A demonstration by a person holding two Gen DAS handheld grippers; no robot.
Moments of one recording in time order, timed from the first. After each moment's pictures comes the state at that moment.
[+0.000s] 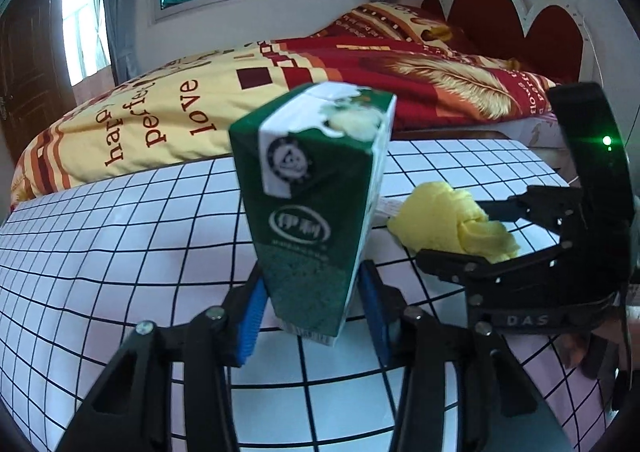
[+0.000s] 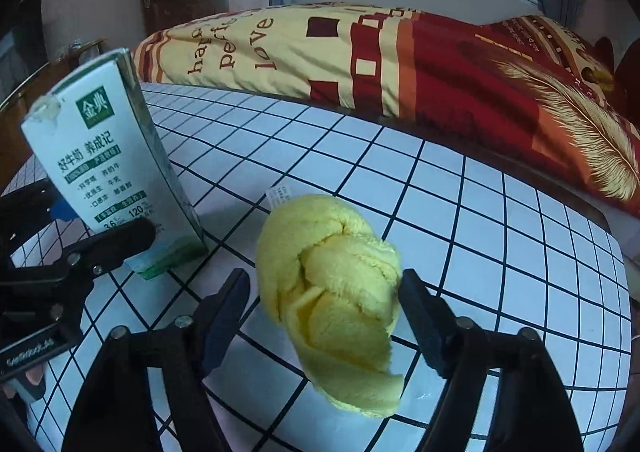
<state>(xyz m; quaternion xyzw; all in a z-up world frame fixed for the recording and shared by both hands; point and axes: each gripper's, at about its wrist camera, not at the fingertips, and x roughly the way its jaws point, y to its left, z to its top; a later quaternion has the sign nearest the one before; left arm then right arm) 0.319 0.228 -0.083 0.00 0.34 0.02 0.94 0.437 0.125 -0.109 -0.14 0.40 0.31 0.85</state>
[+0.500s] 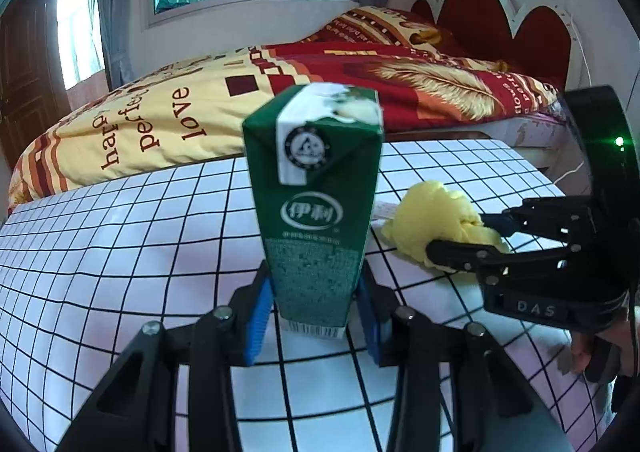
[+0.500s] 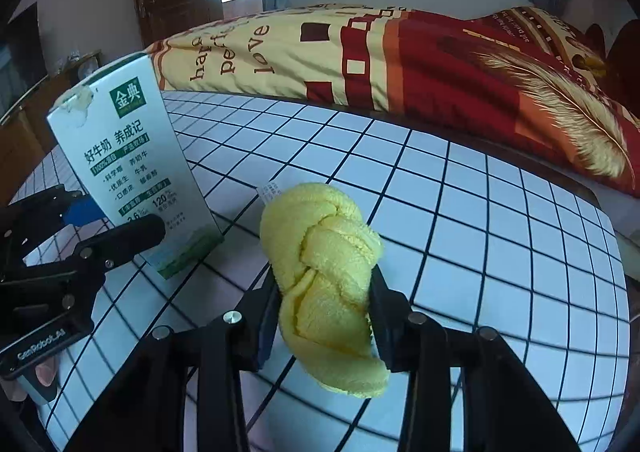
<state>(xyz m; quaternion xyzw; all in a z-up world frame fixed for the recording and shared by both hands) 0.300 0.214 -0.074 0.00 0.34 0.01 0.94 0.408 0.098 -0.095 -0.12 0.39 0.31 0.86</state>
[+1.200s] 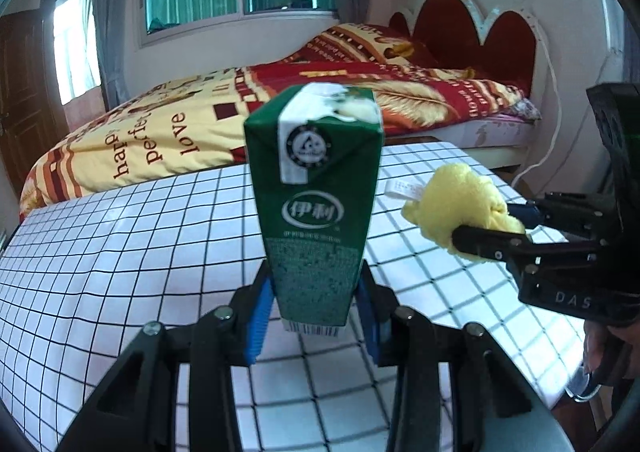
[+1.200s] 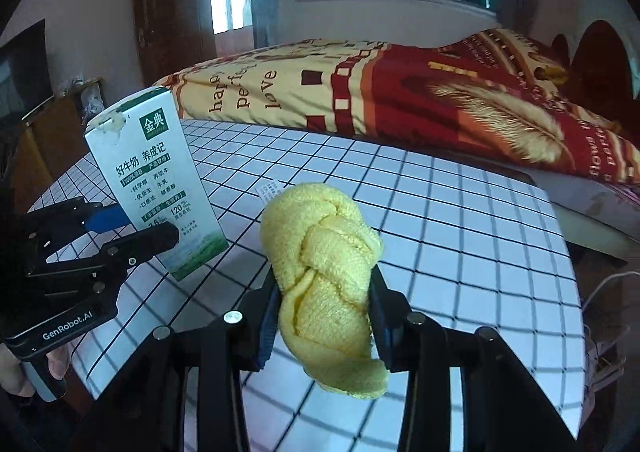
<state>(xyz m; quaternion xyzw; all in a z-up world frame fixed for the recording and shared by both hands) 0.214 0.165 -0.035 0.02 0.31 -0.01 0.95 0.284 0.026 -0.034 -0.09 0.34 0.28 0.89</state>
